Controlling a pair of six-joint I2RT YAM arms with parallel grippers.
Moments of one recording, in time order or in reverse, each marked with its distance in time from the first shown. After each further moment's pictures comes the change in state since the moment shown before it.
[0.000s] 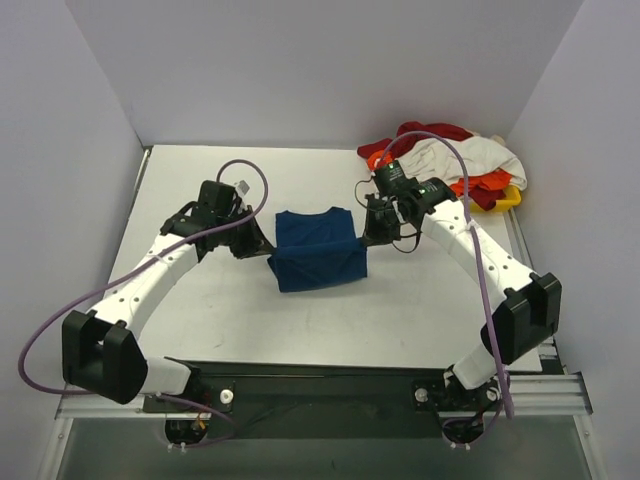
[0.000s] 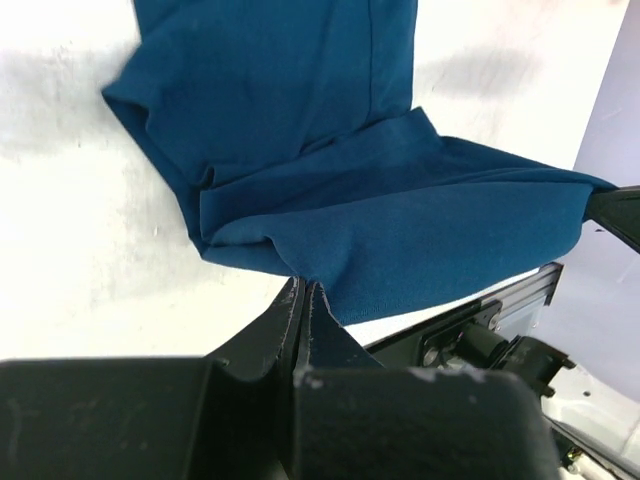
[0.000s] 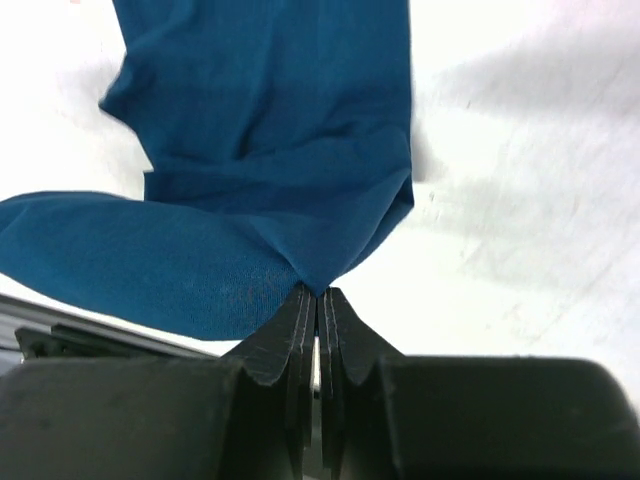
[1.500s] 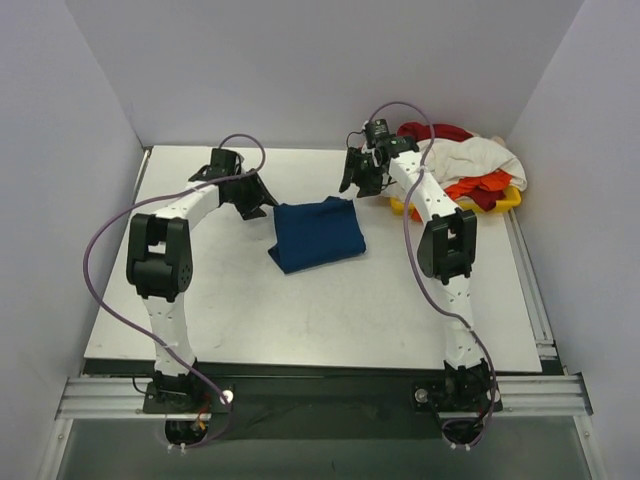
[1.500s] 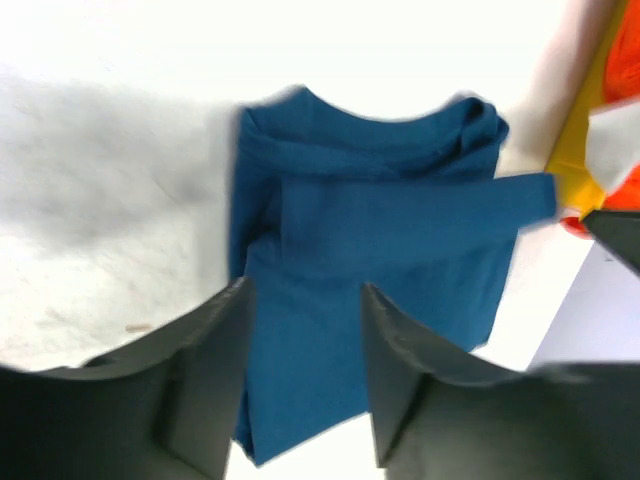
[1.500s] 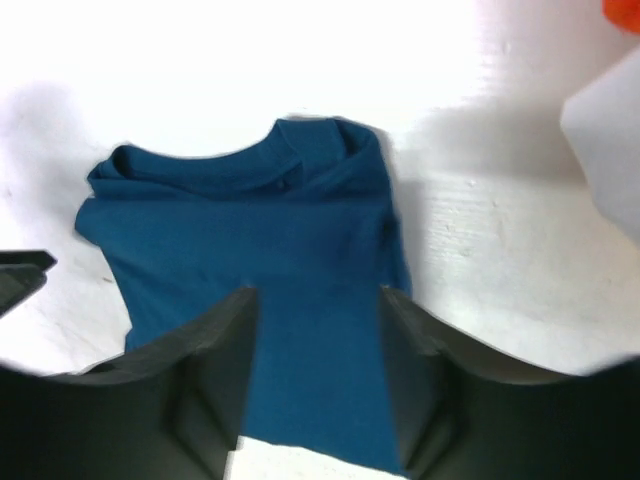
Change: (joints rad) left arm 0.180 0.713 0.454 0.222 0.056 -0.016; right arm -0.194 0.819 0.829 0.029 -0.117 -0.091
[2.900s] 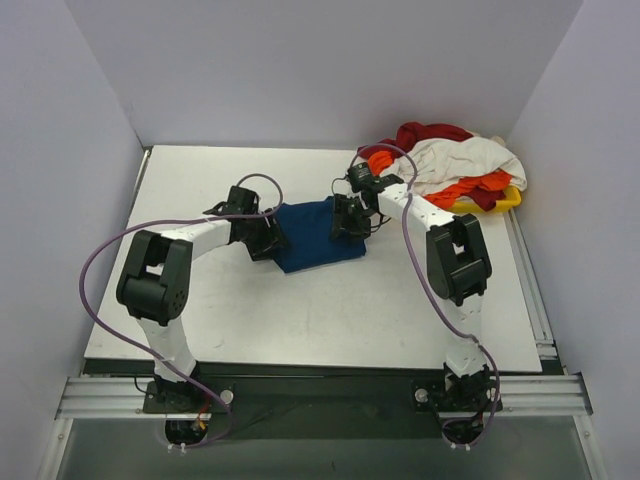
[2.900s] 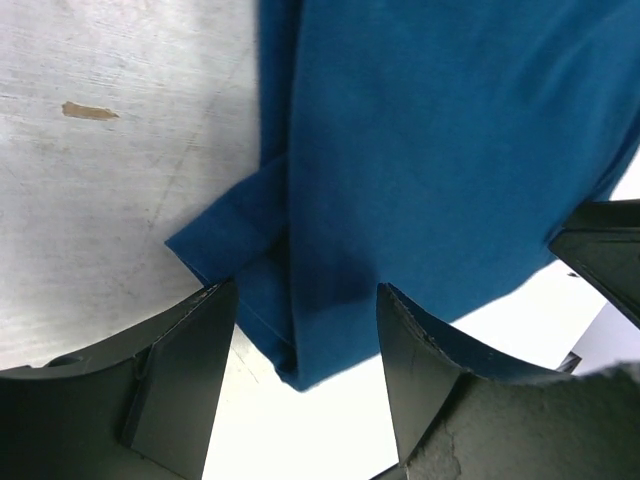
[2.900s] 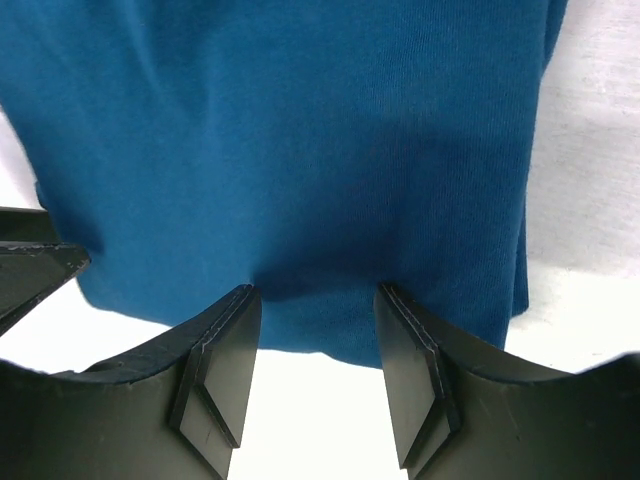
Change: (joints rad) left arm -0.128 -0.202 -0.418 0.121 -0.058 -0.046; right arm 0.128 -0.279 -0.640 0.238 -0.047 0.005
